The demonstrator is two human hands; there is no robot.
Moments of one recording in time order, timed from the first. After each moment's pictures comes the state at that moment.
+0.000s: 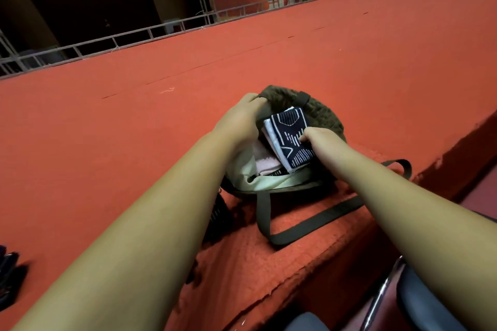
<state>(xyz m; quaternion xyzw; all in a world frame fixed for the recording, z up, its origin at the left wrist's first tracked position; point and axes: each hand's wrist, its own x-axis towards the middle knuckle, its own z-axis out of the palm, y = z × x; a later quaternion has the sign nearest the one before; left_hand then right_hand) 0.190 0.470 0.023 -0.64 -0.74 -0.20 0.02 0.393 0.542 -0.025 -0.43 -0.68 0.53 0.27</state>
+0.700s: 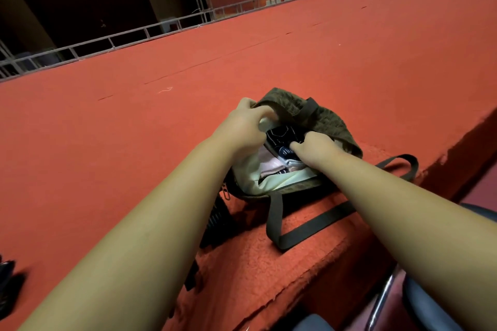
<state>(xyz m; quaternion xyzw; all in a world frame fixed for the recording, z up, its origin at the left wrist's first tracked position) 0.203 0.455 0.025 -0.63 -0.75 -0.18 -0.04 0.362 0.565 -0.051 -0.49 -0.81 0.28 0.13</state>
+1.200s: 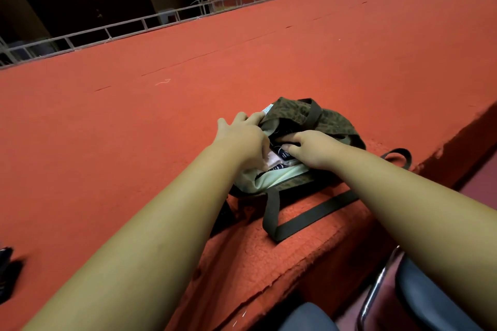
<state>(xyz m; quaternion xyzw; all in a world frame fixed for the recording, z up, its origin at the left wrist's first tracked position) 0.231 0.426 0.010 -0.62 -0.78 0.11 0.06 0.382 0.556 -0.052 -0.33 -0.90 0.27 0.09</state>
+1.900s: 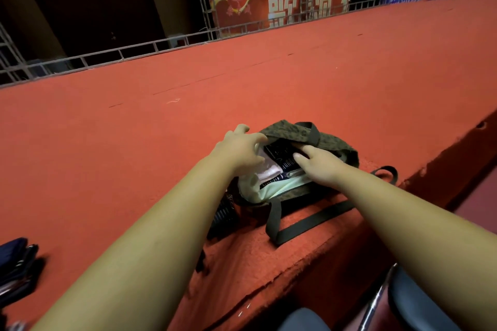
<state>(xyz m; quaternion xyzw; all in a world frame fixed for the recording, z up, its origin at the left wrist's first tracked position) 0.219 0.396 0.033 -0.57 -0.81 -0.07 -0.06 0.406 0.527 -0.037 -0.38 -0.86 0.29 0.14</state>
